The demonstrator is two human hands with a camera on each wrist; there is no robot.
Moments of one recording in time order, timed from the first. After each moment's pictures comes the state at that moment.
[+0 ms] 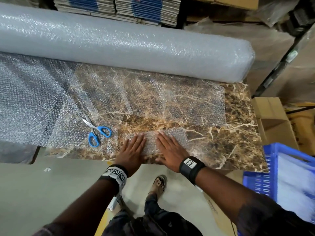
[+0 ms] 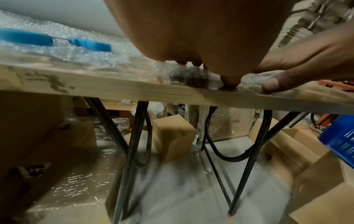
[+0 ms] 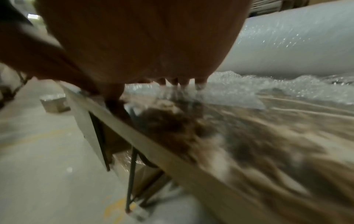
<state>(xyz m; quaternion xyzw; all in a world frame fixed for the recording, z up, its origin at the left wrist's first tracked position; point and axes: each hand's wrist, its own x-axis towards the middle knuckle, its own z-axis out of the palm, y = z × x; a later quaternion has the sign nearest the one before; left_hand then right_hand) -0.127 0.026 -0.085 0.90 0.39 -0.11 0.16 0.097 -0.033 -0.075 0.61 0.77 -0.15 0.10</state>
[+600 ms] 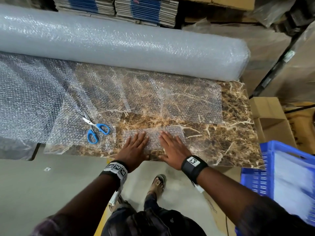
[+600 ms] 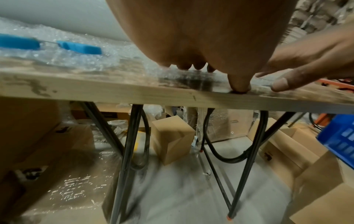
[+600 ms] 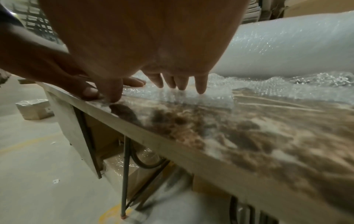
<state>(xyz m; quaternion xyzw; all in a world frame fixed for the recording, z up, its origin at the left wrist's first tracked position) -0.109 0.024 -0.068 0.90 0.37 -0.14 0.20 0.108 -0.047 -0.061 0.64 0.74 -0.20 0.08</state>
